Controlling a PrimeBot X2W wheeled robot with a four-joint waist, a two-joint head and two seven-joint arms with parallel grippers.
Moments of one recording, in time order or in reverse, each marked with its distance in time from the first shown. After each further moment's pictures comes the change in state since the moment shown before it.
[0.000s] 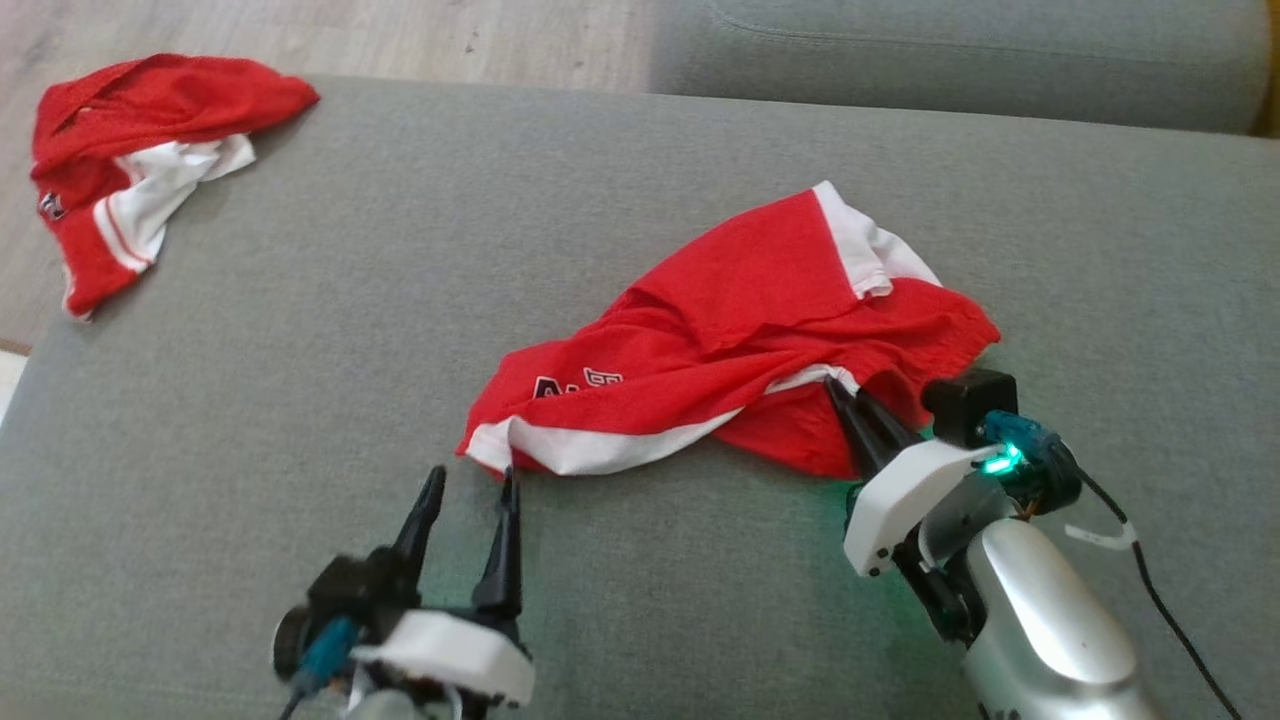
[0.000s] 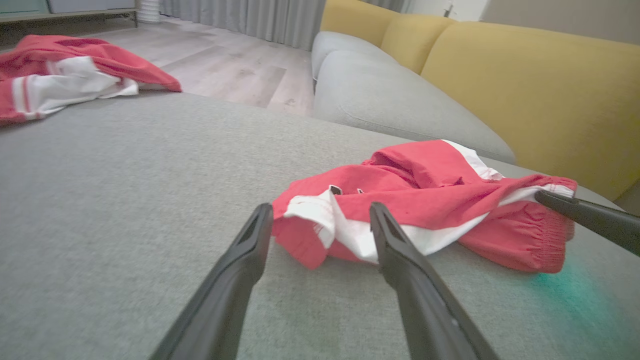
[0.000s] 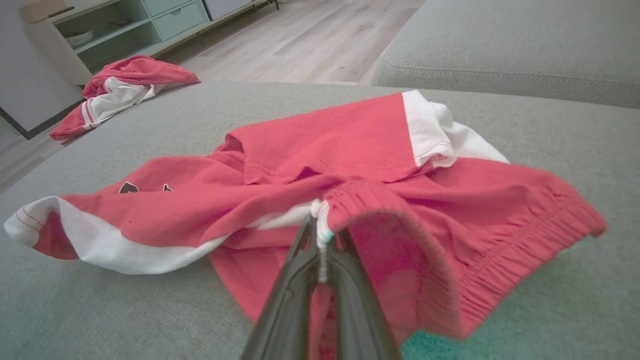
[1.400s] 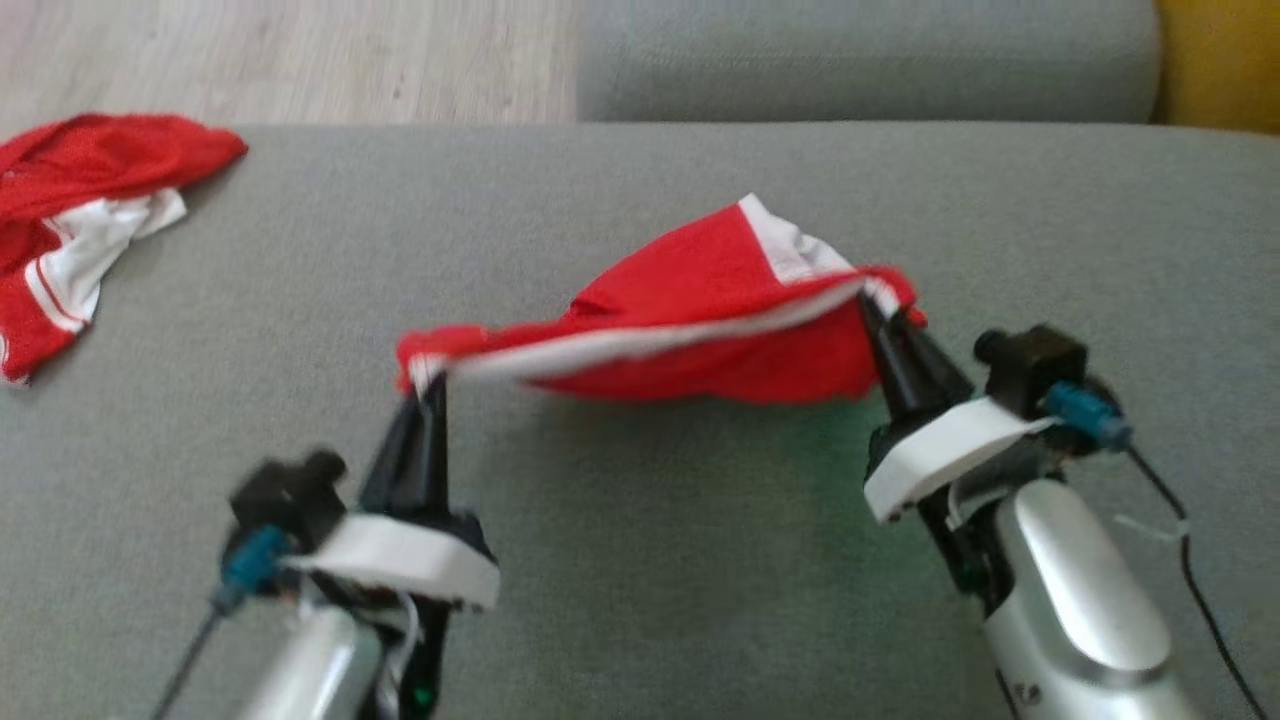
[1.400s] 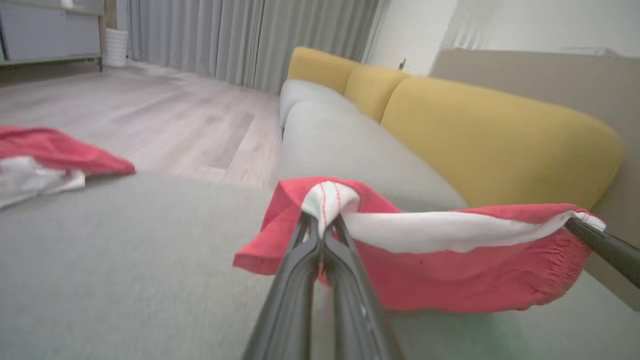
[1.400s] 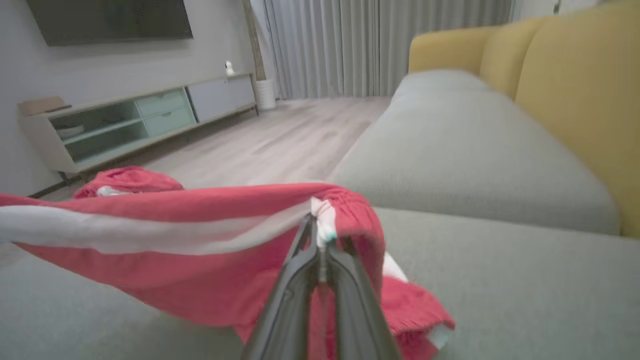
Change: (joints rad) left arm -0.088 0.052 0.045 -0.189 -0.063 0.044 0.151; right arm 0.002 -0.002 -0.051 -0.167 -0.029 0.000 -0.102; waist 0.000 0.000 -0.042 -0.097
